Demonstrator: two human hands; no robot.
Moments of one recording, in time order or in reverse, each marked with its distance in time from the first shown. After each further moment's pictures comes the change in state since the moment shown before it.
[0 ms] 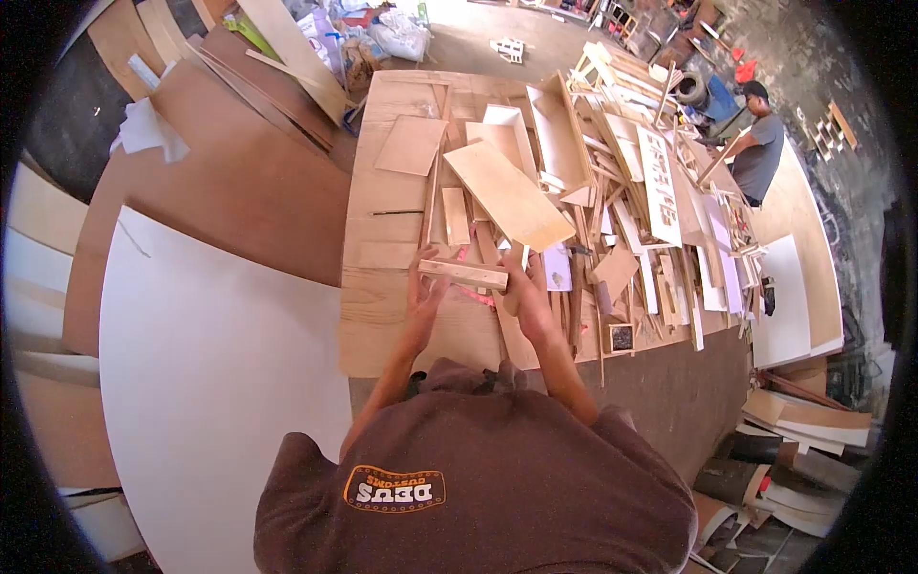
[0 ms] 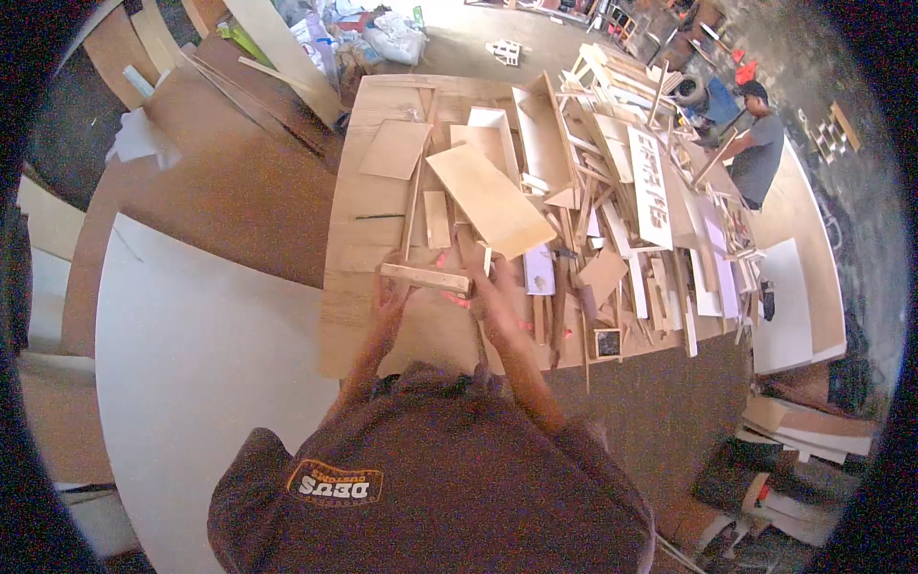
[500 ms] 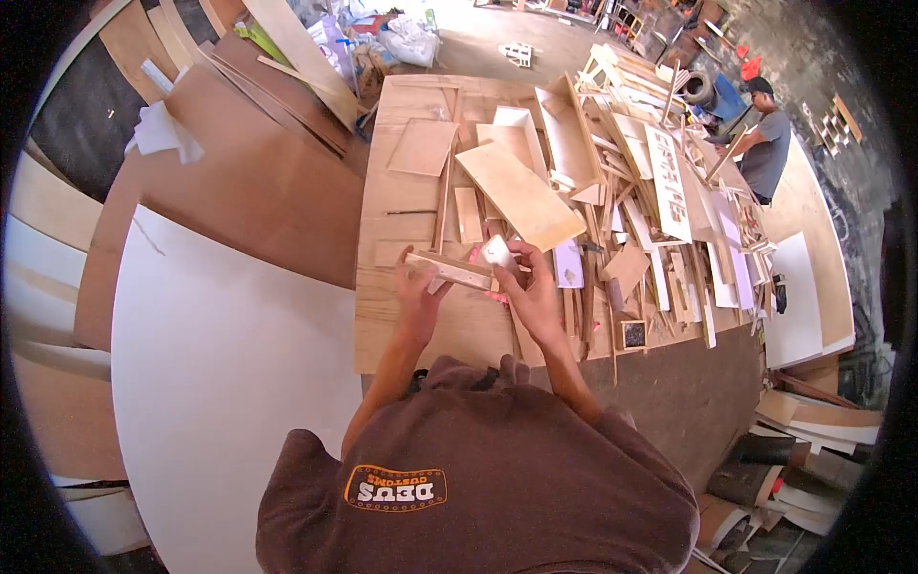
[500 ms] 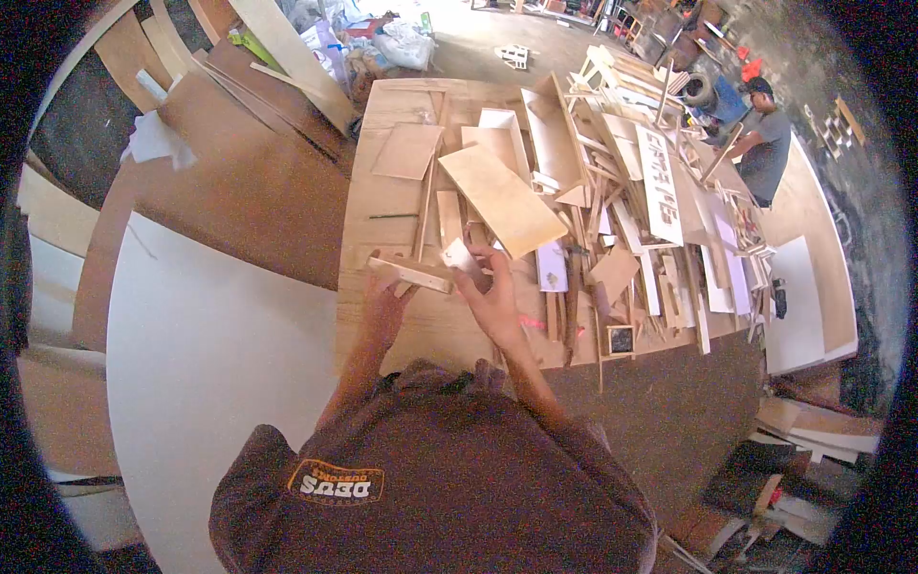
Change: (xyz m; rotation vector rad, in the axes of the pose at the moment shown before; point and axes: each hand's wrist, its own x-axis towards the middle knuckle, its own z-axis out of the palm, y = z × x) left_hand -0.009 0.041 -0.012 -0.527 0.207 -0.275; right_hand -0.019 0.001 0.012 -0.443 -0.090 -0.411
